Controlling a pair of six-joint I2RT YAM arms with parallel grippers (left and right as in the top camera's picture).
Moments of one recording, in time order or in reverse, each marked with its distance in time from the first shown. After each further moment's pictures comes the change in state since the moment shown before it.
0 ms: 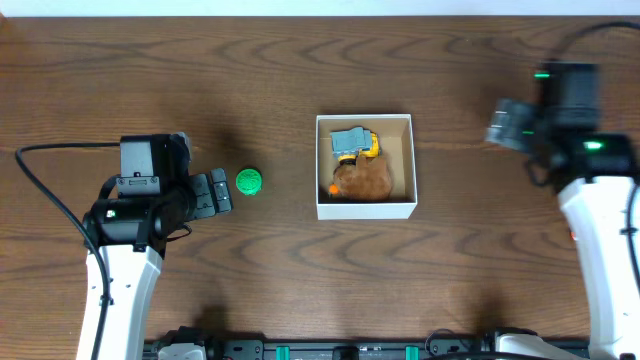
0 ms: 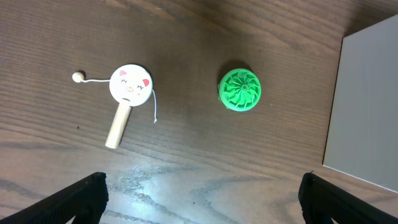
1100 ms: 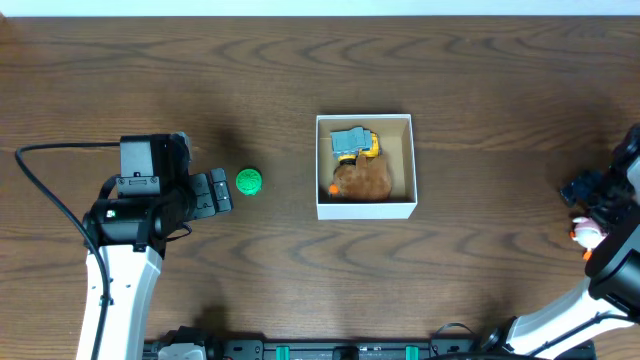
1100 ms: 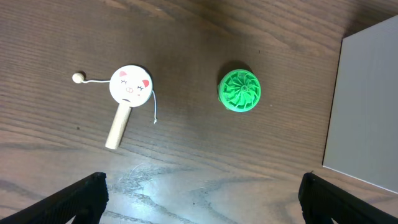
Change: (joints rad) left arm 0.000 0.000 0.000 0.003 0.000 0.000; right arm -0.530 0.570 -0.041 0.018 -0.029 0.071
